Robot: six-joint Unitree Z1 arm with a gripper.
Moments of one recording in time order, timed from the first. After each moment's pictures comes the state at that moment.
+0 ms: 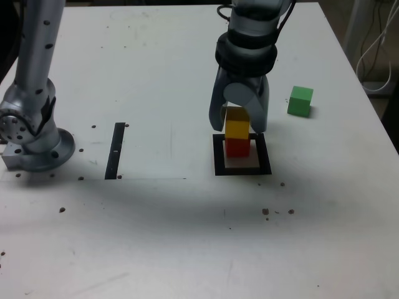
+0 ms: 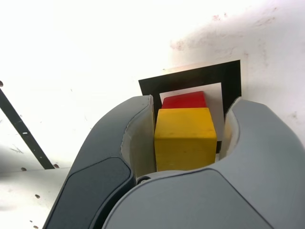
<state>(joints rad) -0.05 2.03 -1.56 1.24 0.10 0.14</state>
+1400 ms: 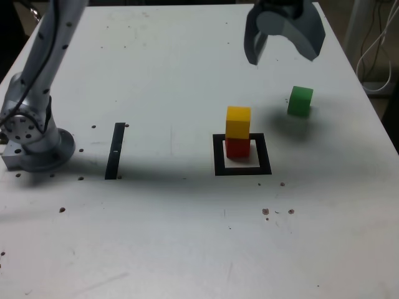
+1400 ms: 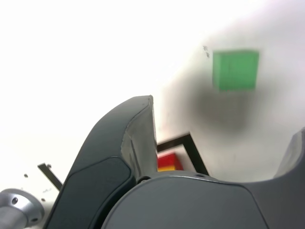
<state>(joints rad) 0.15 2.18 -2.11 1.49 0.21 0.56</state>
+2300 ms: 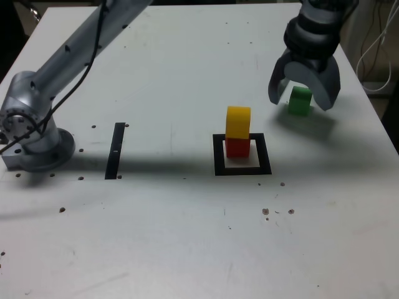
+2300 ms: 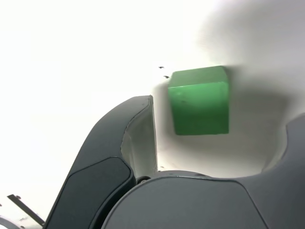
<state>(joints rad) 0.11 2.44 -2.28 1.50 0.21 0.59</state>
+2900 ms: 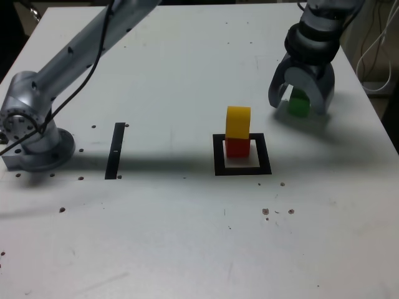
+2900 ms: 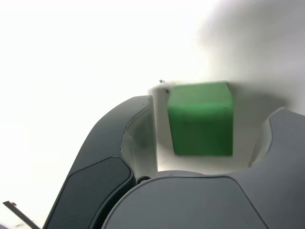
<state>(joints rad) 0.12 2.48 -2.29 1.49 0.22 0.58</state>
